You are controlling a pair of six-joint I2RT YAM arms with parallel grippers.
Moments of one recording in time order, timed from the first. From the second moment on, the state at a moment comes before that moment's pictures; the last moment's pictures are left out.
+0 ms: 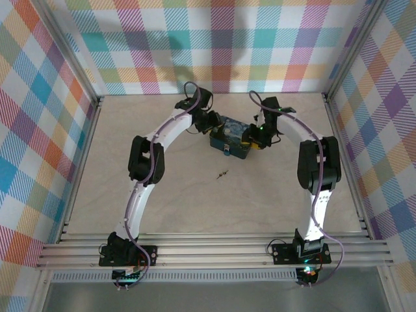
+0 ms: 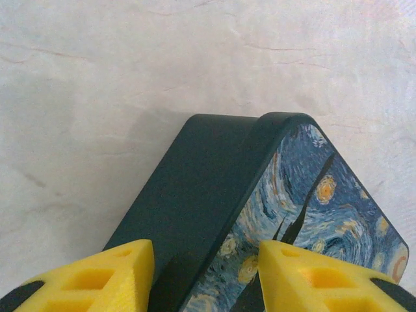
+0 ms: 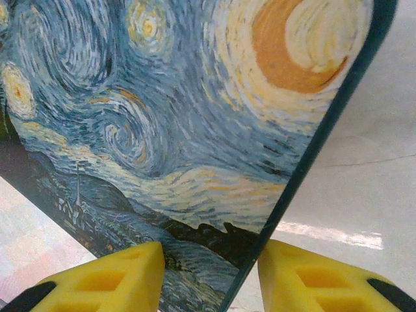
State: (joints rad) left arm -0.48 2.46 2.26 -0.77 0.26 -0.81; right arm 0.22 2.02 1.59 -0.84 -0.44 0.42
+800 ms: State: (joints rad) left arm -0.47 2.59 2.46 -0.83 0.30 -0.76; right arm 0.16 2.28 2.06 -1.03 -0.40 0.37
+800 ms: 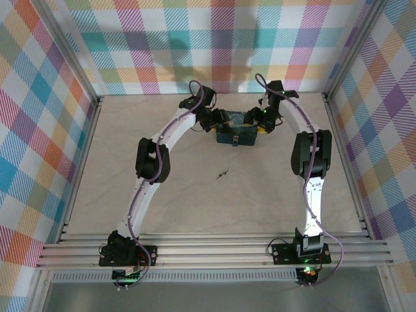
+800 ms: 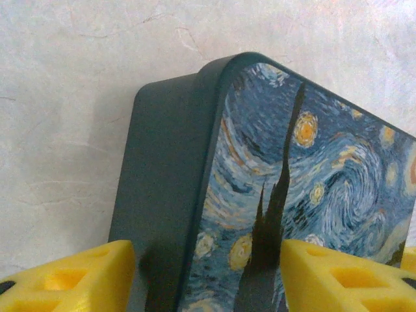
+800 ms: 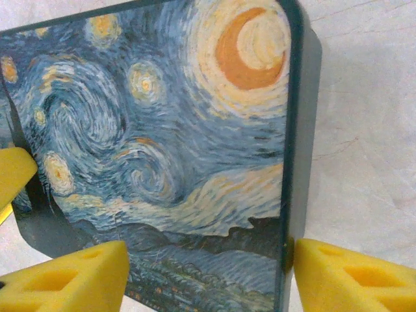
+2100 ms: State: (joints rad) left arm -0.75 2.18 1.75 -0.85 0.17 -0.26; right arm 0.17 1.72 1.20 -0.65 -0.38 0.46
